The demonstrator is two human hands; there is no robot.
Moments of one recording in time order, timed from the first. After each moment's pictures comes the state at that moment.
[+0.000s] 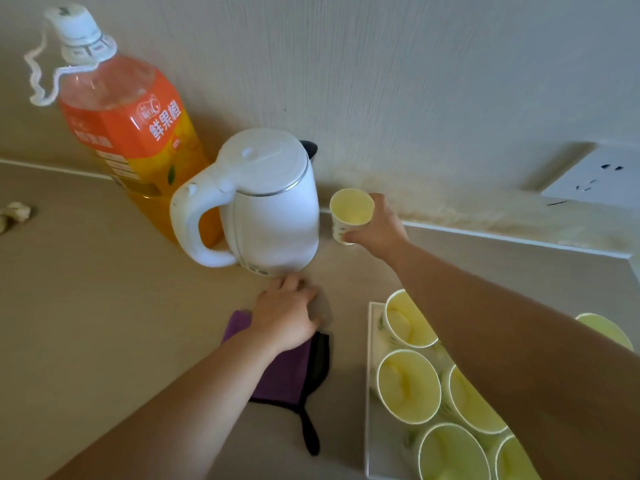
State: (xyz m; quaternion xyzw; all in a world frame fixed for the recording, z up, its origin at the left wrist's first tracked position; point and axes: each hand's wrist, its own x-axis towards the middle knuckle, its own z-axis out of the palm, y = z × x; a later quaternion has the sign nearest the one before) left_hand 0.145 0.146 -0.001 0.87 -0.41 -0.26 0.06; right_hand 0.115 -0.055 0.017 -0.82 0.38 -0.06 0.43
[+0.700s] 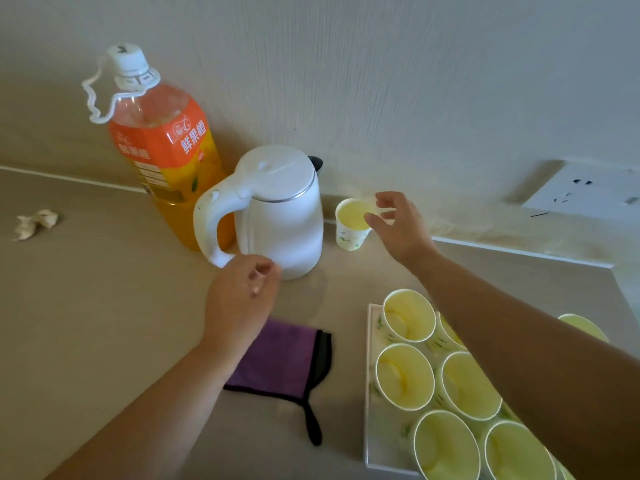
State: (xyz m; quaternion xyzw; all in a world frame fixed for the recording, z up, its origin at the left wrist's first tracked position) left_hand 0.145 0.197 0.060 0.85 -0.22 -0.05 0.47; right_hand 0.083 -0.040 0.074 -0.83 0.35 -0.15 0.41
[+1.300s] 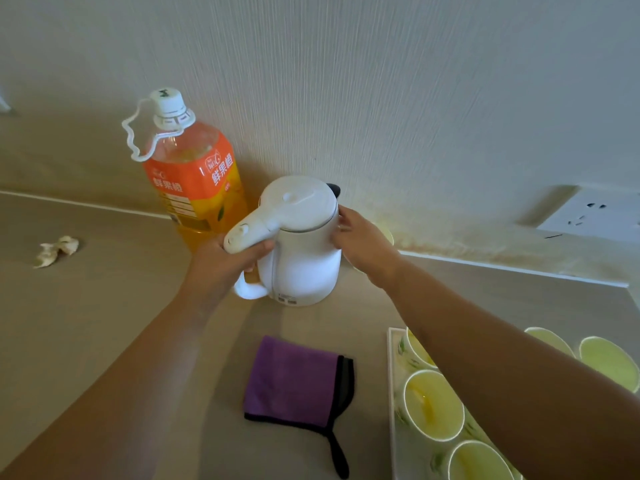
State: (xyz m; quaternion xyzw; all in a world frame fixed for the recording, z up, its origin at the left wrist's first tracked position) left_hand 0.233 0.204 0.089 0.78 -0.16 -0.18 0.58; right_hand 0.137 0.027 0.113 -0.78 0.32 -0.04 0.53
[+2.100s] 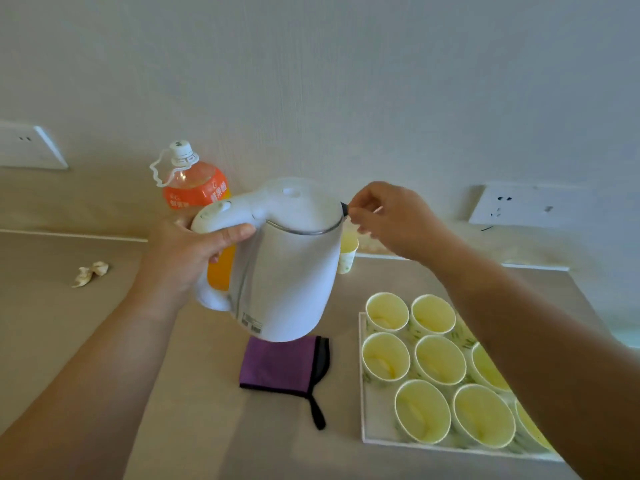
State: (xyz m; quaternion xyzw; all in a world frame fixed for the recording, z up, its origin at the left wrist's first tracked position) left_hand 0.137 0.244 0.208 0.75 -0.22 -0.07 0.62; right_hand 0.002 0.031 0.222 -0.88 0.22 -0.16 0.38
